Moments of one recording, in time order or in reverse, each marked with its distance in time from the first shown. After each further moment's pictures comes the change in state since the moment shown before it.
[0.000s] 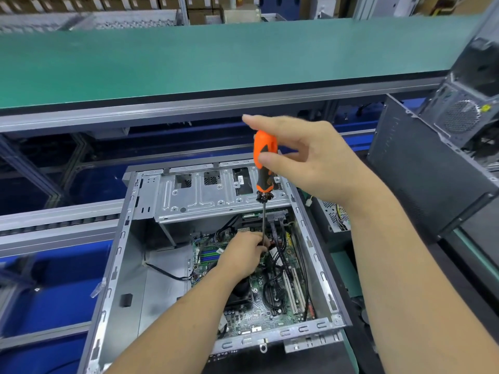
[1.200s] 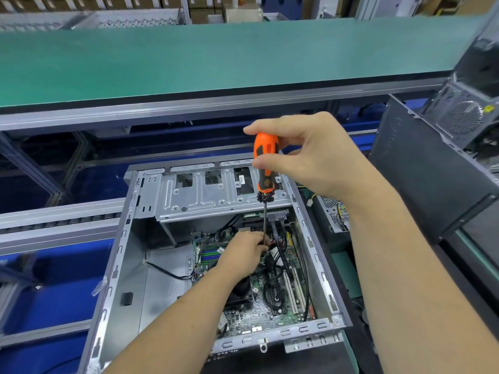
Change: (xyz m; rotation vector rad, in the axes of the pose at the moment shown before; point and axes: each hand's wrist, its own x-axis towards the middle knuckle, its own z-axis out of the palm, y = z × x) left_hand -0.007 0.005 -0.005 -0.051 0.004 -0.010; right_hand 0.007 -0.007 -0.004 -0.090 -0.002 0.017
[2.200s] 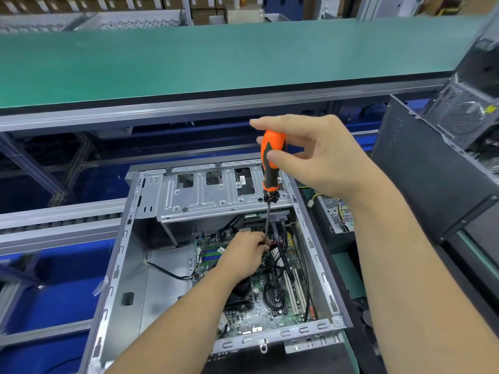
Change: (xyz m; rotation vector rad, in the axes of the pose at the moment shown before) left_hand 0.001 -0.003 0.001 0.007 0.037 0.043; right_hand -0.002 0.010 -0.002 0.057 0.028 -0.013
